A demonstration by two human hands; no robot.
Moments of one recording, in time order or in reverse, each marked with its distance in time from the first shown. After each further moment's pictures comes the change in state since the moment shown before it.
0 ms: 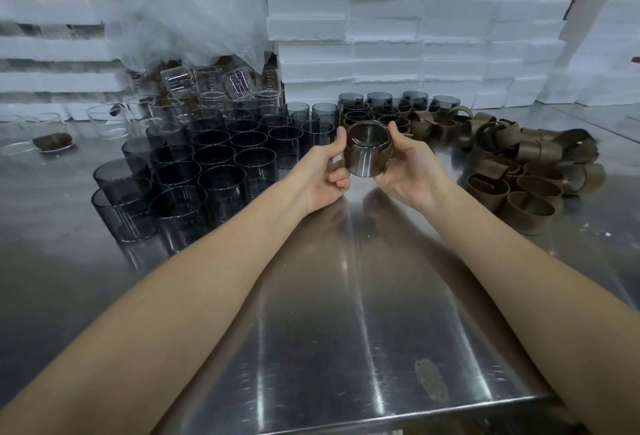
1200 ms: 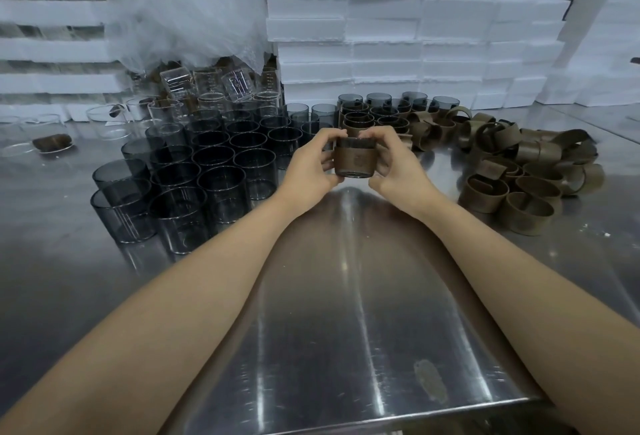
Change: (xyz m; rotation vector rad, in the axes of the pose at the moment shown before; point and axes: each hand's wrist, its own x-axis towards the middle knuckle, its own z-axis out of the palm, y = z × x) left_hand 0.006 -0.005 -0.030 0.935 -0.076 0.738; right_hand 0.003 0.013 -0.025 -1.211 -0.234 -0.591
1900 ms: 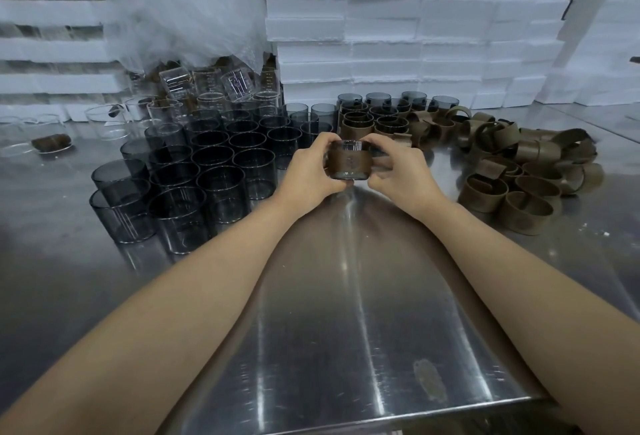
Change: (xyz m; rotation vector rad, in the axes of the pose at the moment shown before) left_hand 0.002 -0.012 -0.001 0.235 0.018 -0.006; right_hand 0.001 0.001 -0.006 -0.375 0.072 -0.026
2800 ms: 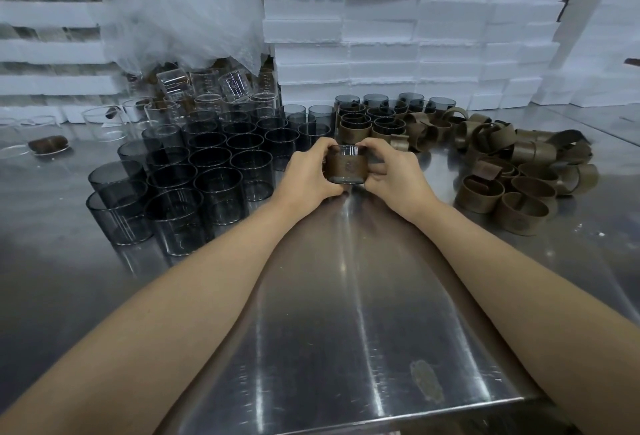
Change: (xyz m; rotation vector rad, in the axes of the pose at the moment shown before) left_hand -0.001 0.004 0.000 0.120 0.003 -0.024; right_hand 0.000 0.008 0.006 0.044 -0.025 0.053
